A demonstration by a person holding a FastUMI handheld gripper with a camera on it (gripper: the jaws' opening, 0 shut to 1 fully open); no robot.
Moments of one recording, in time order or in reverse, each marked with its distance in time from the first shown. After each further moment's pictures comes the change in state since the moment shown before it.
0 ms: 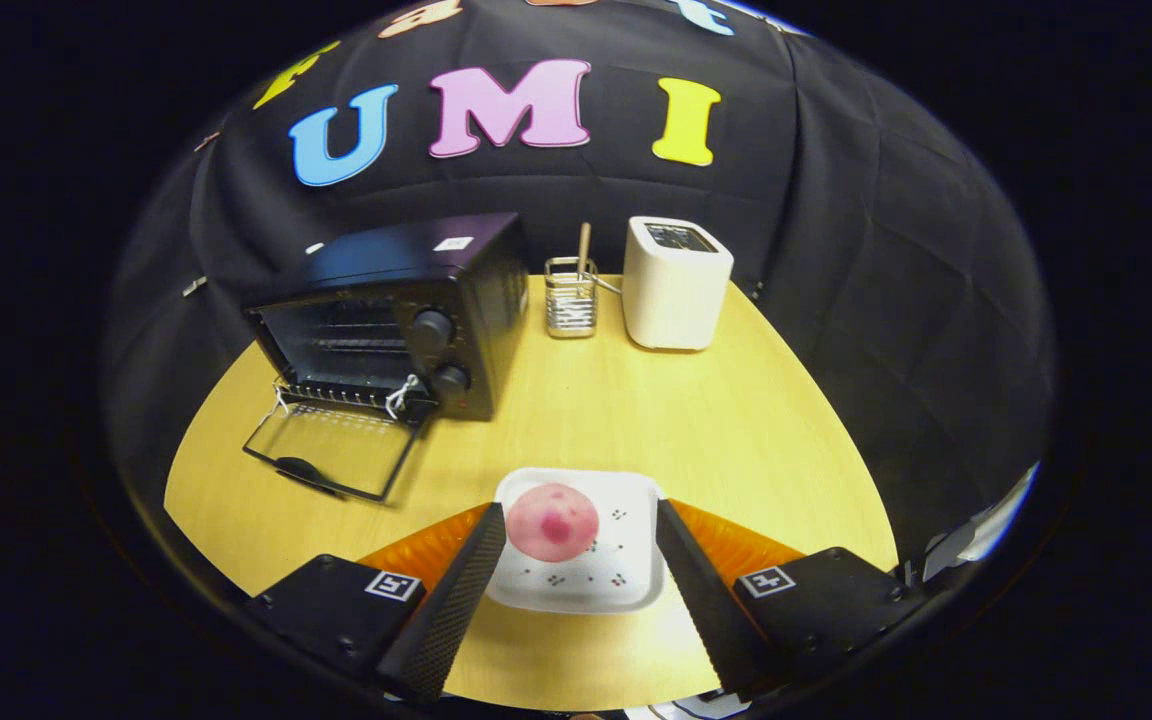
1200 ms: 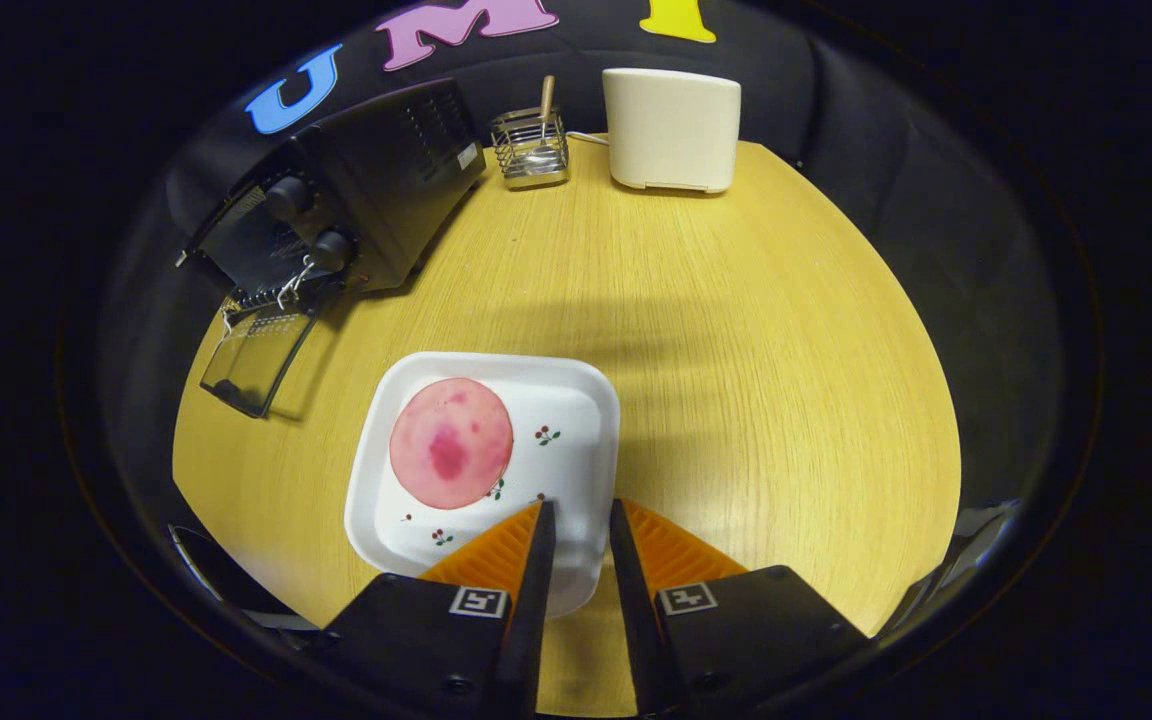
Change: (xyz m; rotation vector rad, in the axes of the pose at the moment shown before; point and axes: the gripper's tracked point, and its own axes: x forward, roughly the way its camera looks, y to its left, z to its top) arm 0.080 -0.048 -0.091 0.006 0.360 0.127
